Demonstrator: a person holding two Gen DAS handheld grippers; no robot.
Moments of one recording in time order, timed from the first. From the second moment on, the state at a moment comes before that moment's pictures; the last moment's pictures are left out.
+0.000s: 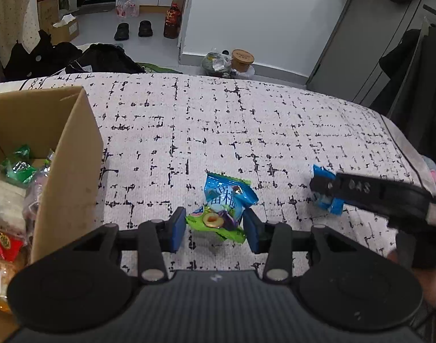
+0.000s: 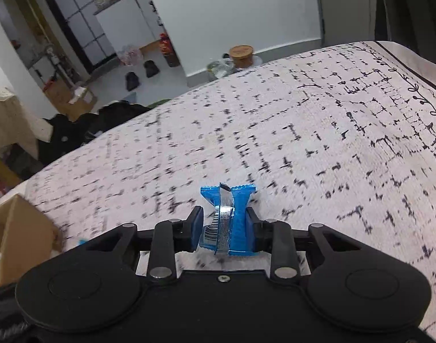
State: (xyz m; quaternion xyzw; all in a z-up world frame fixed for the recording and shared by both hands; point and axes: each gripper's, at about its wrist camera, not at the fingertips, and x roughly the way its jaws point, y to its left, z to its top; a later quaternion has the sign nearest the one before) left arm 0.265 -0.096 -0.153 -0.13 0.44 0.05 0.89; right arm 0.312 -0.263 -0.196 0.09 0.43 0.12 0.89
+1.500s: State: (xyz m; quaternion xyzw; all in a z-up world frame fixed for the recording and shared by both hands) left arm 0.161 0.040 -0.073 -0.18 0.36 0.10 0.91; right arm 0.207 -0.144 -0.105 0.08 0.36 0.27 0.89
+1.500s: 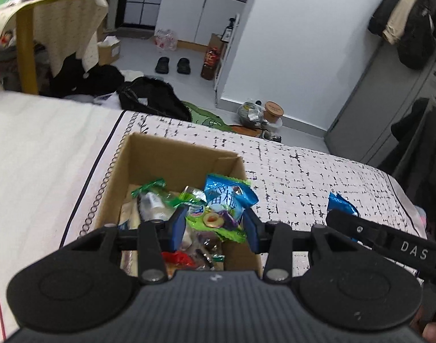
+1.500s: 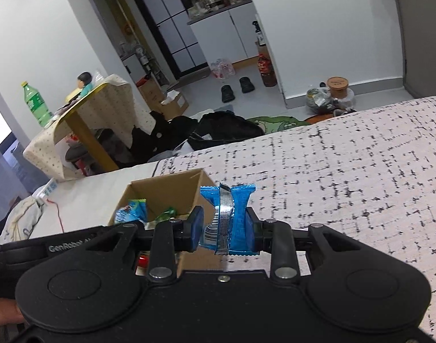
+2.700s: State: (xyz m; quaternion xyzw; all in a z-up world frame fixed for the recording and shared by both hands) left arm 0.129 0.064 -0.071 -0.20 0.38 0.12 0.89; right arm 0.192 -0.136 -0.104 0.09 0.40 0.29 0.86
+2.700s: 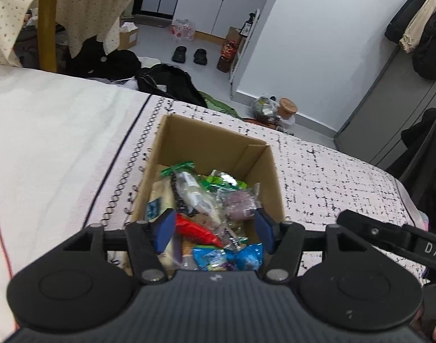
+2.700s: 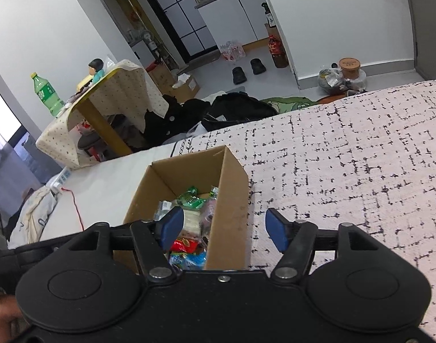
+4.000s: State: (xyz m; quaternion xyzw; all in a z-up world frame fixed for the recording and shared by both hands) left arm 0.076 0.011 0.032 -0.12 0.37 0.08 0.92; right arm 0.153 -0.262 -0.009 0.05 0.36 0.25 0.90
